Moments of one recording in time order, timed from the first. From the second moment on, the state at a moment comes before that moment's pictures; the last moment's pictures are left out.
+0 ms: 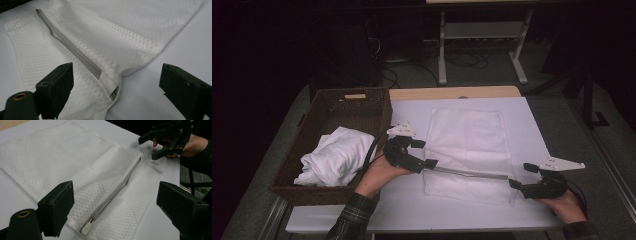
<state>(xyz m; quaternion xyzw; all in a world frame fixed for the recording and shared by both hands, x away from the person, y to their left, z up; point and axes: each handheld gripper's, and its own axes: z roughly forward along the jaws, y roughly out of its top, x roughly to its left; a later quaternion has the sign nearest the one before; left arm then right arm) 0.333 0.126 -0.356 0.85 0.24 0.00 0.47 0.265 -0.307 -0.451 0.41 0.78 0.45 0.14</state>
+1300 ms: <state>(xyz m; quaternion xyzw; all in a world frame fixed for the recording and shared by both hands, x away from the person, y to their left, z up) 0.348 0.176 -0.325 0.85 0.24 0.04 0.47 0.261 -0.304 -0.451 0.41 0.78 0.45 0.14</state>
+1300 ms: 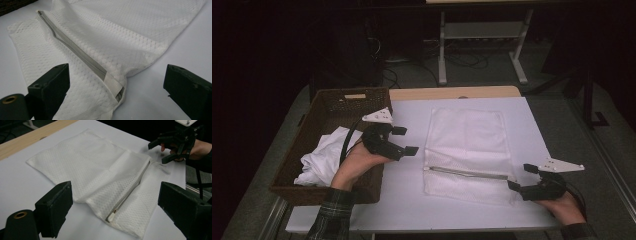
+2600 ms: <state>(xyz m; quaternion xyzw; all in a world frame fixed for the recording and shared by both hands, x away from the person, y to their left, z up) 0.359 0.282 -0.324 0.85 0.32 0.09 0.42 0.258 -0.307 -0.450 0.41 0.78 0.45 0.15</state>
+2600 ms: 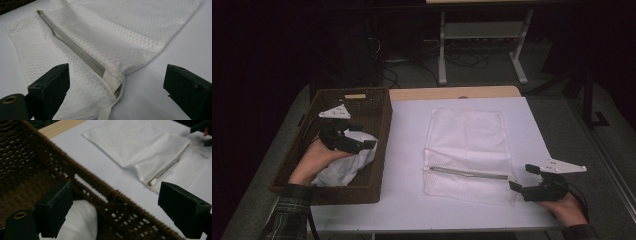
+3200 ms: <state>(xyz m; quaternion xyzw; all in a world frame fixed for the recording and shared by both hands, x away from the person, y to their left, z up) 0.366 0.317 -0.340 0.85 0.36 0.11 0.37 0.258 -0.307 -0.450 0.41 0.78 0.45 0.15</state>
